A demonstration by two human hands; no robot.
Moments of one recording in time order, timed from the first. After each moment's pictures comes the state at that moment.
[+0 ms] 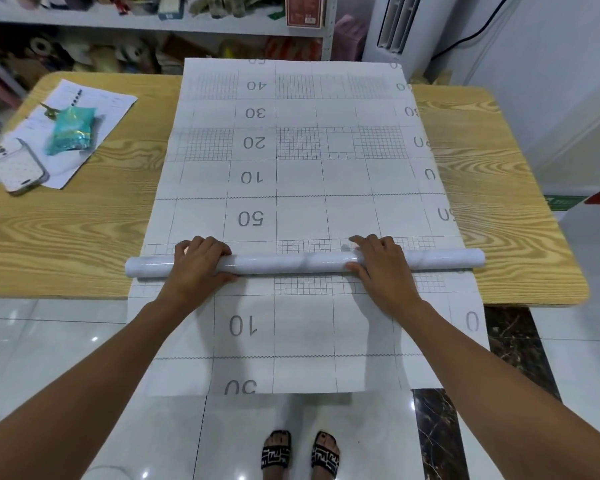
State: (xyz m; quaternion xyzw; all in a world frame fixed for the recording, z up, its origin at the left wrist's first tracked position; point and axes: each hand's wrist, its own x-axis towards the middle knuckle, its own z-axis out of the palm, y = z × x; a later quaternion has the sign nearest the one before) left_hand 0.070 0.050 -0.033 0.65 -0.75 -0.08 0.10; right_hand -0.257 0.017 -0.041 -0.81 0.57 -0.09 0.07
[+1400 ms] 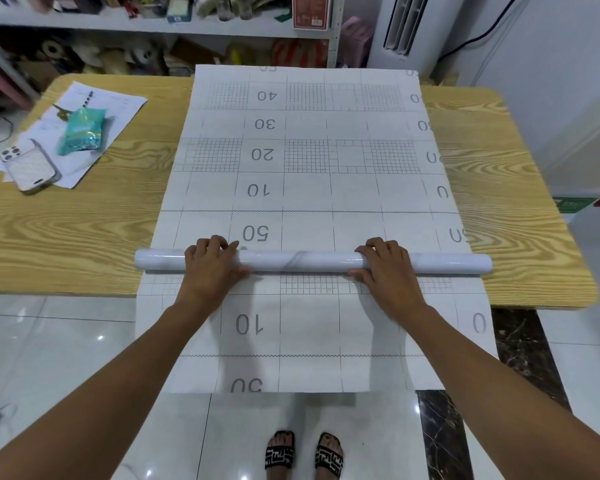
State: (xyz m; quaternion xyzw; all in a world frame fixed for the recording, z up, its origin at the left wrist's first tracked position) left_hand 0.057 0.057 -0.035 0.68 -0.73 -0.04 0.06; right_hand -0.257 0.020 -0.050 -0.82 0.55 -0.11 0.05
